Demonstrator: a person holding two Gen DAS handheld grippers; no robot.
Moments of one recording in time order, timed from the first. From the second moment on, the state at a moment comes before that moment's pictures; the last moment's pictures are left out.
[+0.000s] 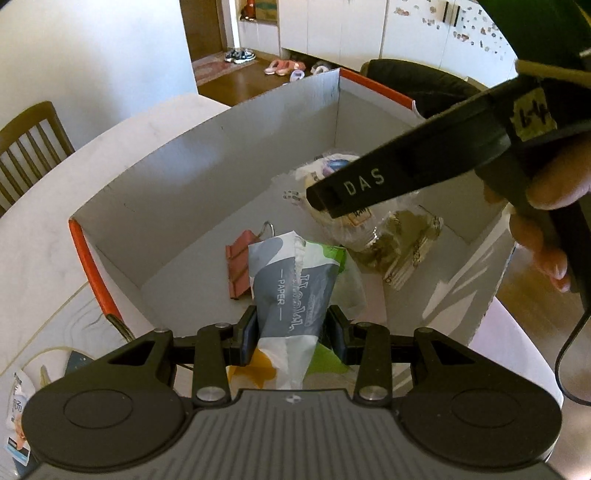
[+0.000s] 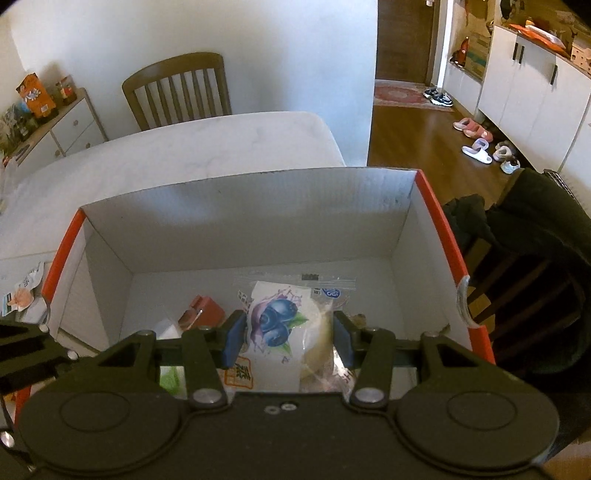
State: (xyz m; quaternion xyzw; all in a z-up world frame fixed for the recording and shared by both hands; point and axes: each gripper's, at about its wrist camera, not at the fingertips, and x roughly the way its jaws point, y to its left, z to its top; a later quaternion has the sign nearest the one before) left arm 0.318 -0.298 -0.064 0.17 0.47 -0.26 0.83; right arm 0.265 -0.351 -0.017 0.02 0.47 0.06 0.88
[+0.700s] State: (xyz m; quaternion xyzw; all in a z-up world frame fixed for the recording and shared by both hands) left arm 0.307 -0.289 -0.049 0.11 0.45 -0.28 0.84; right arm 0.273 -0.341 -0.017 0.01 0.49 0.06 0.87
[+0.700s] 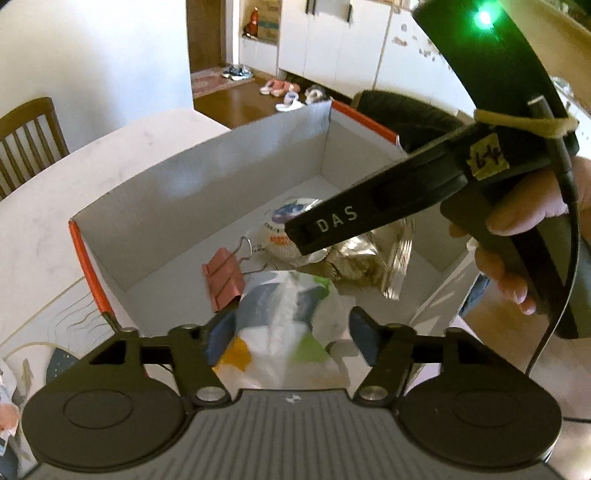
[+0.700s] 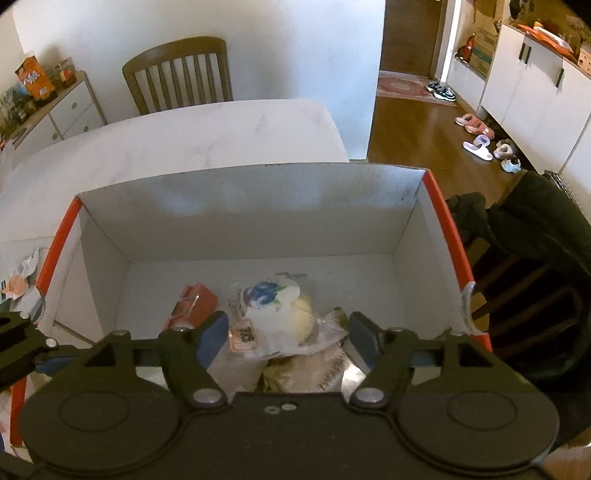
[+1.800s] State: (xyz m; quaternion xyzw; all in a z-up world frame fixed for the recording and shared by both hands) left arm 0.243 -0.189 0.011 0.01 0.35 -0.26 0.90; right arm 0.182 -0.325 0.070 0.05 0.34 0.14 0.93
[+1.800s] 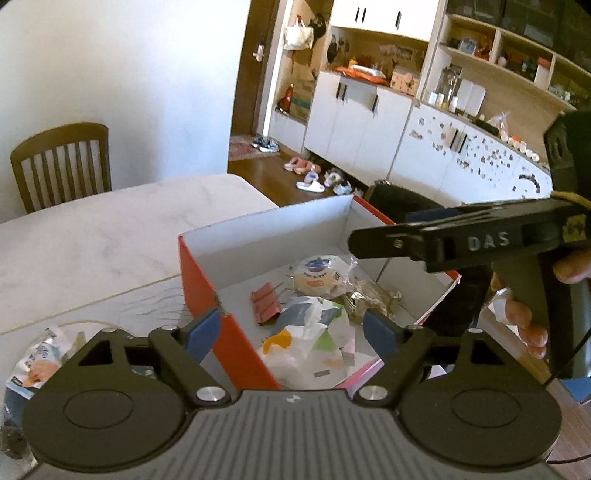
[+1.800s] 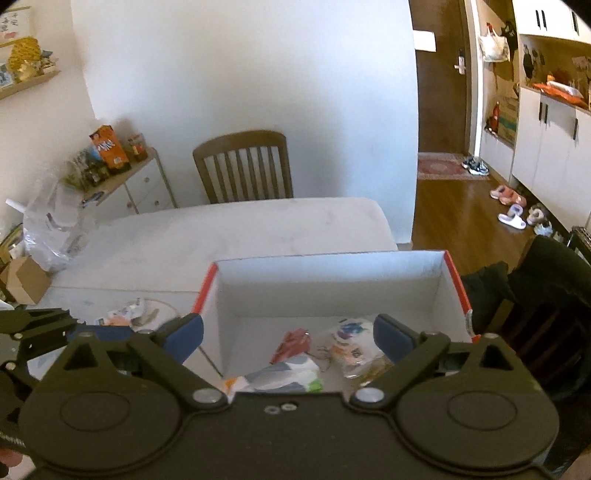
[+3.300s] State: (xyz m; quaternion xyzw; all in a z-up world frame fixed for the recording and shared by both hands) left arm 0.218 0.068 -0.006 -0.05 0.29 -0.18 0.94; right arm 0.085 -0.109 0.046 0.04 0.31 0.14 0.94
